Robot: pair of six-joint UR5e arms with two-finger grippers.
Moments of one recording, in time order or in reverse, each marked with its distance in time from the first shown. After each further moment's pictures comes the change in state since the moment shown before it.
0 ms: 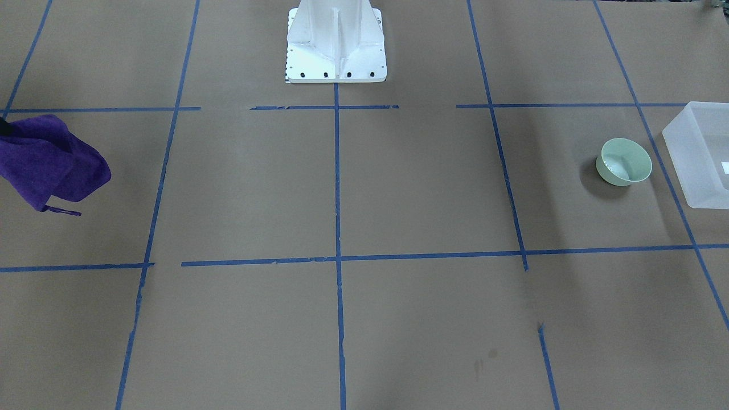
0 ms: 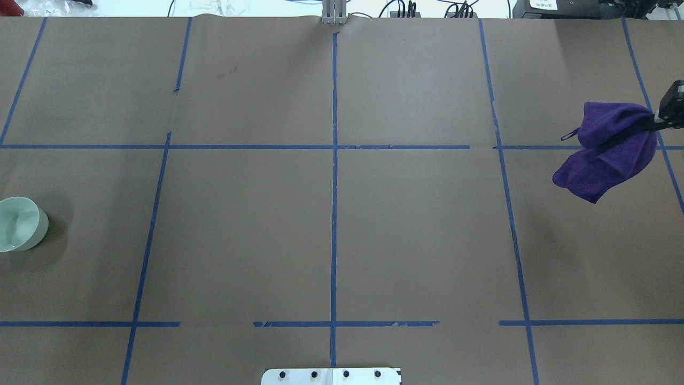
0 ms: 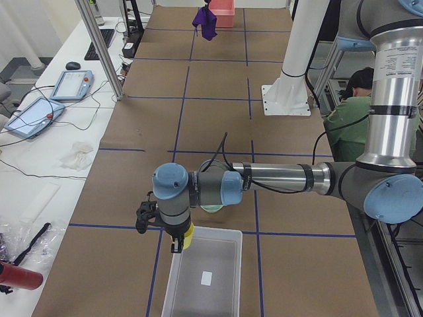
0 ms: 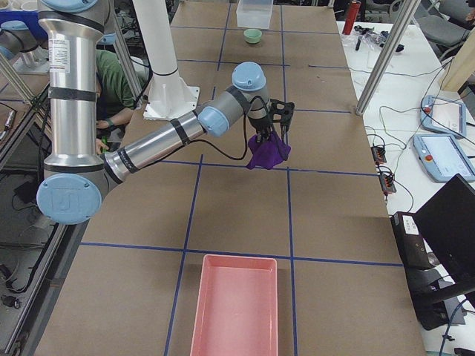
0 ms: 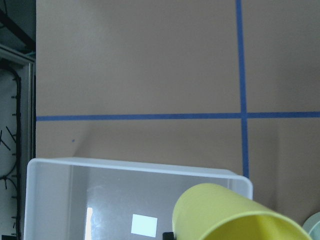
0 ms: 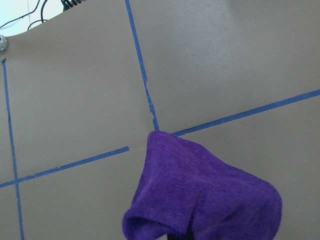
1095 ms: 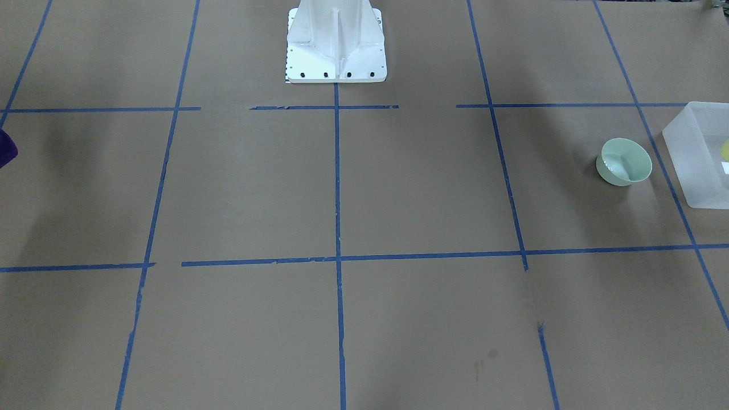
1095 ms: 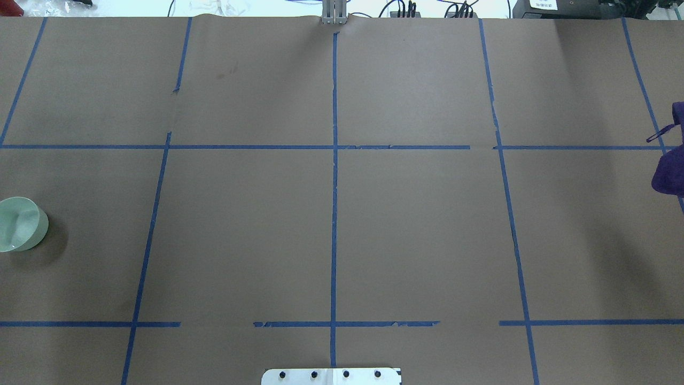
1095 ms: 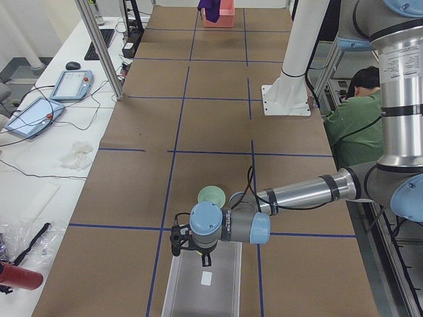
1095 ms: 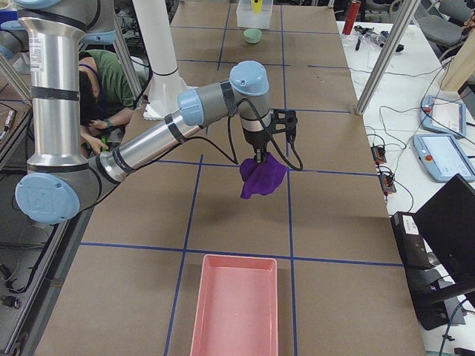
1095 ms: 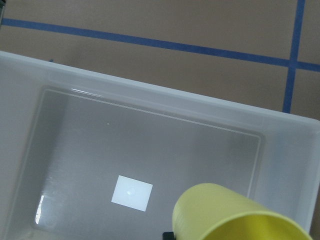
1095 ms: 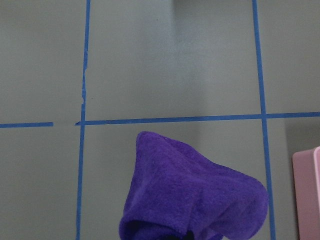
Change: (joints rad) left arm 0.134 0.162 0.092 -0.370 -0.149 -0.256; right arm 0.258 0.003 0.016 -0.497 0.010 -0.788
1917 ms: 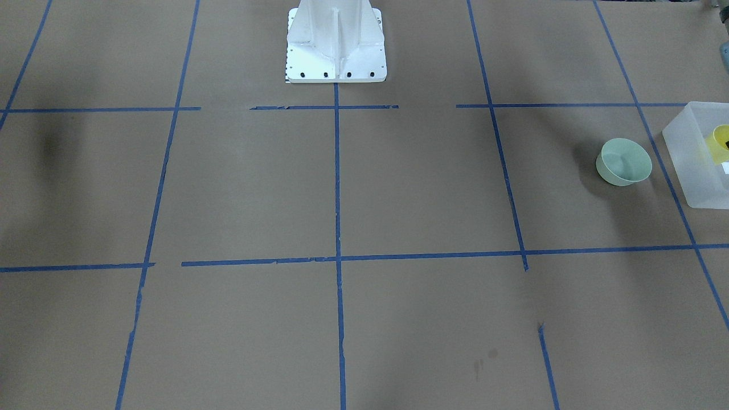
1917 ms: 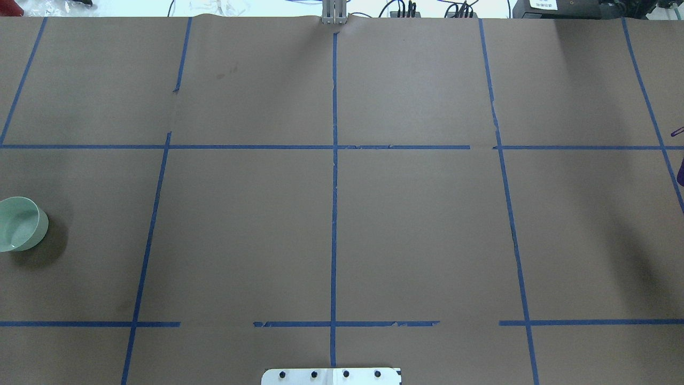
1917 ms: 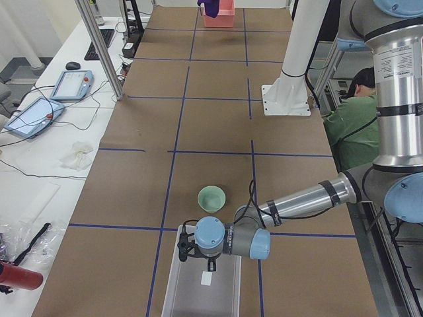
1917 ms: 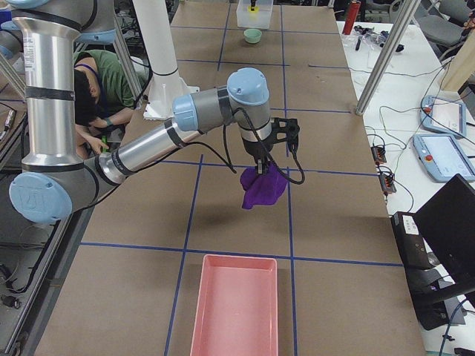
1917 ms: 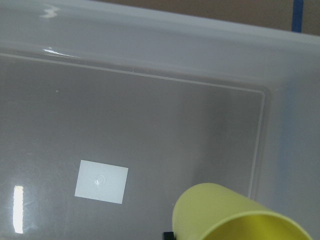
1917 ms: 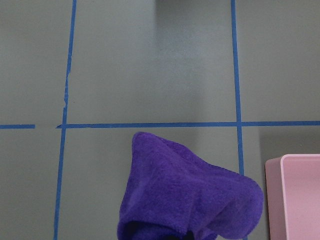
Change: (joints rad) left arm 0.061 -0.003 0.140 -0.166 -0.046 -0.005; right arm 0.065 -0.005 -0.025 -0.015 0.000 -0.089
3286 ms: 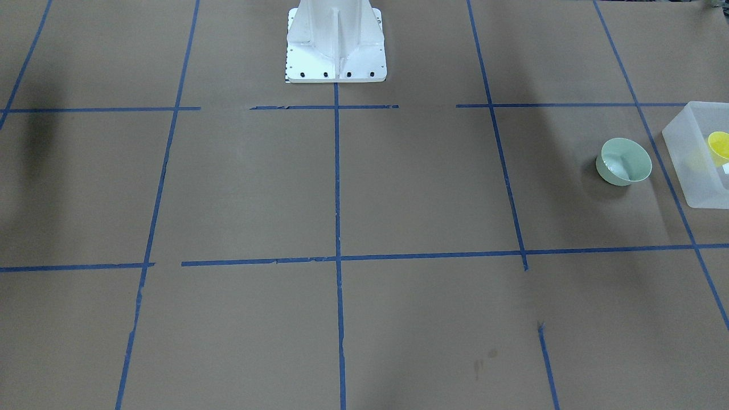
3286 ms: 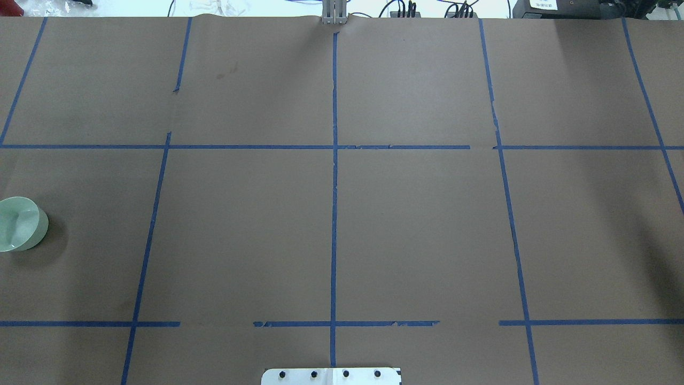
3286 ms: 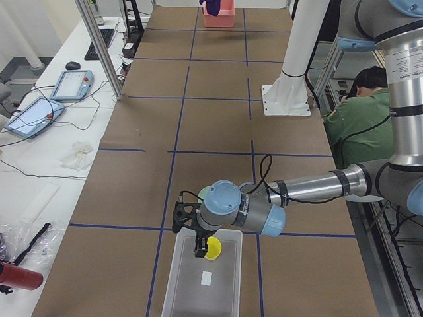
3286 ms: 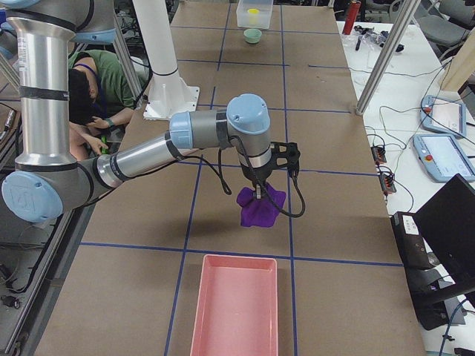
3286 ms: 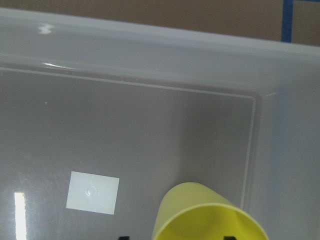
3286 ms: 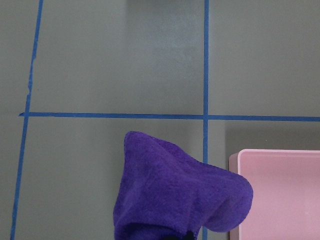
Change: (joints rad) left arm -0.187 0.072 -0.321 0.006 0.085 0.012; right arm 0.091 -0.015 -0.121 -0.014 -0.006 -0.203
